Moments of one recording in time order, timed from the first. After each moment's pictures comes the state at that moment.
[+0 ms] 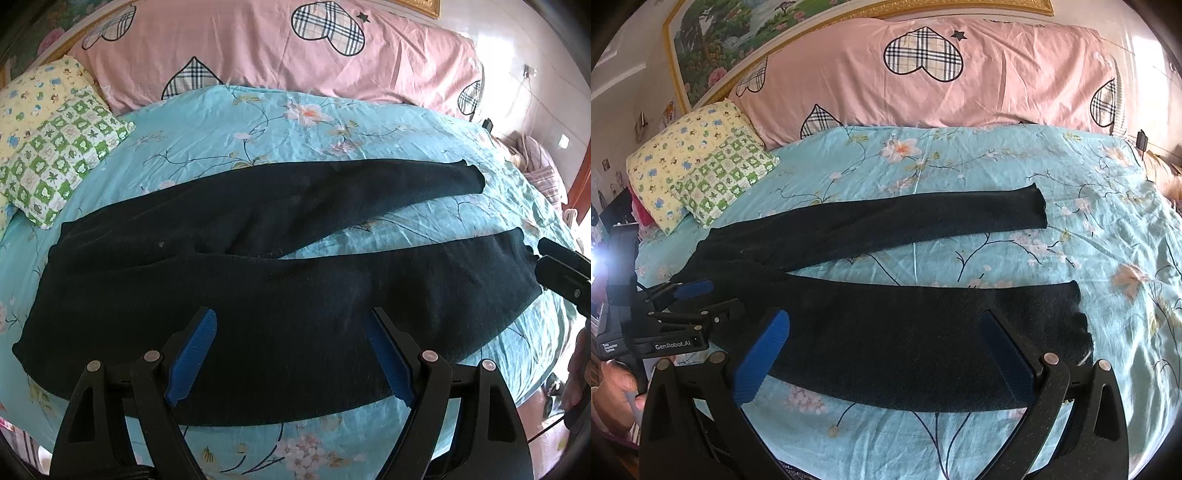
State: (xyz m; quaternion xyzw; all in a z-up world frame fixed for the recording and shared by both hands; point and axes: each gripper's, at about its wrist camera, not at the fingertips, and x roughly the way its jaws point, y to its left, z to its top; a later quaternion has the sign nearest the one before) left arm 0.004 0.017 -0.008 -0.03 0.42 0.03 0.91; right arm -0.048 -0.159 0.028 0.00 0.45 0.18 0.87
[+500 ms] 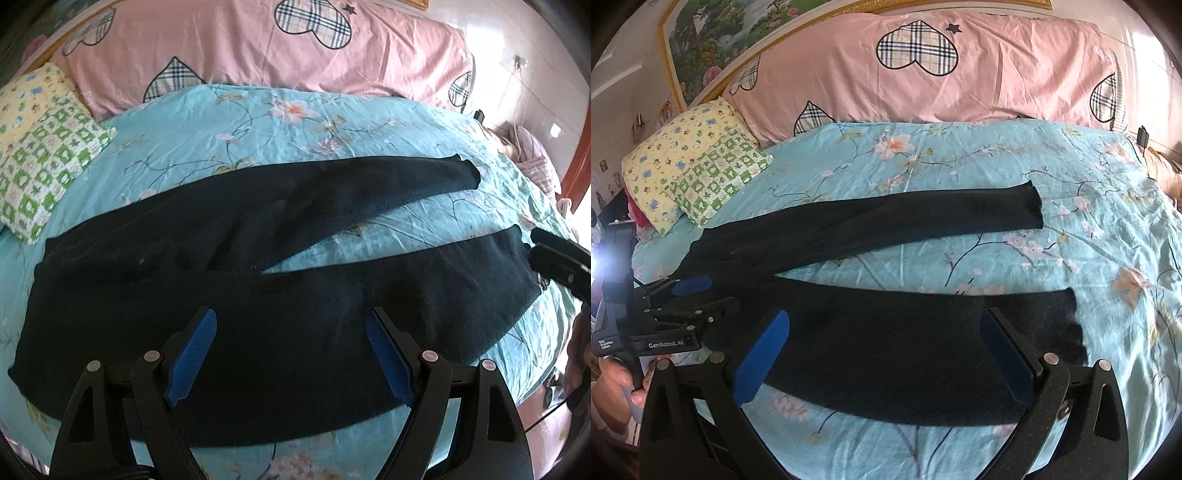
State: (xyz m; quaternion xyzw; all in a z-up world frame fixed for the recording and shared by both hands) left arm 0.029 0.012 -0.009 -0.01 0.43 0.01 0.90; right arm -0.027 -0.169 0.021 0.00 0.46 0.18 0.87
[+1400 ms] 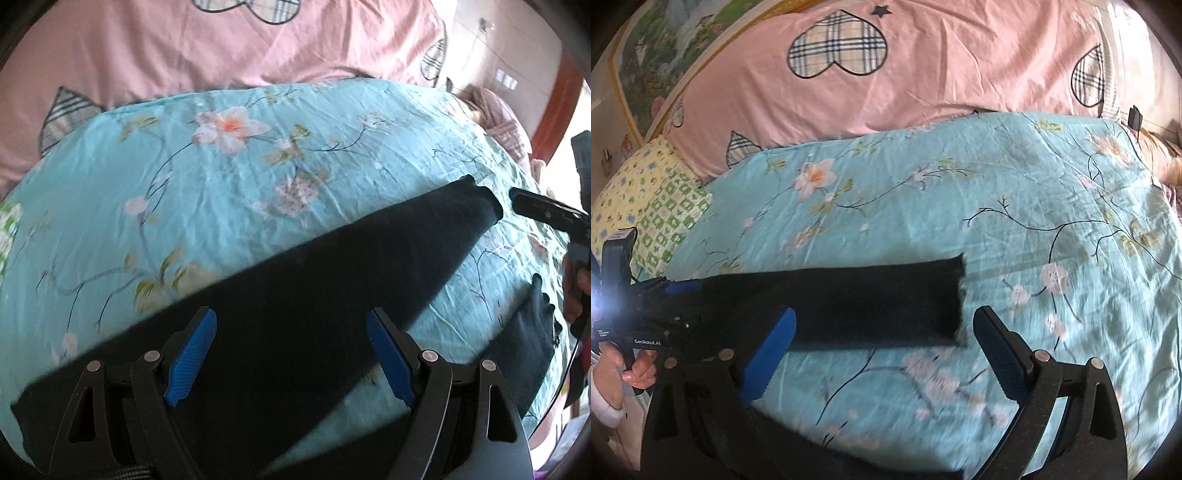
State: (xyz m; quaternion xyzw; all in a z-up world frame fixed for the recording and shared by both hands) left arm 0.225 0.009 -0.008 0.04 0.48 -0.12 0.87; right arm 0.133 -0.245 0.001 0.04 0.49 0.13 0.86
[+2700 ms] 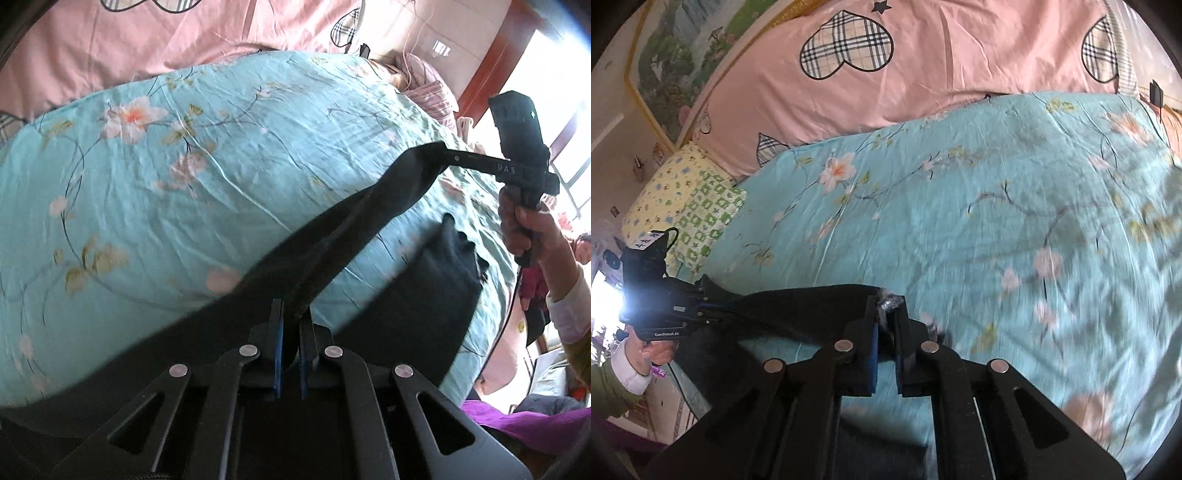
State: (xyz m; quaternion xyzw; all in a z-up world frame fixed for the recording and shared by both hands) left arm 0.173 -0.023 0.007 0.04 0.52 -0.26 0.81; right arm 0.122 -0.292 0.014 0.09 0.52 0.21 0.82
